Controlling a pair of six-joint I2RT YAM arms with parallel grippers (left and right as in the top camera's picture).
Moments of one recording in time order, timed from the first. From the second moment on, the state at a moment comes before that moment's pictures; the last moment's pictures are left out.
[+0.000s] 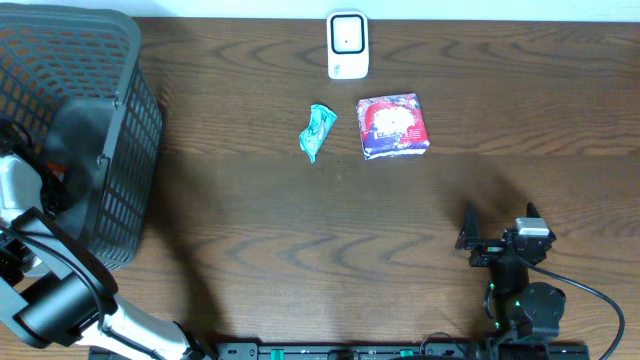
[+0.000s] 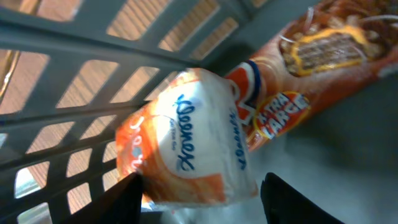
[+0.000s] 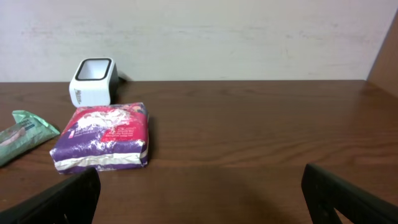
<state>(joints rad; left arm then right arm) 0.70 1.88 1.33 -0.77 -0.40 0.00 -0.04 0.01 0.01 -0.07 -0.03 0.02</state>
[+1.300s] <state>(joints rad) -0.16 1.29 1.37 -0.46 0.28 -0.62 -0.04 0.01 0.01 -0.07 -0.03 0.02</state>
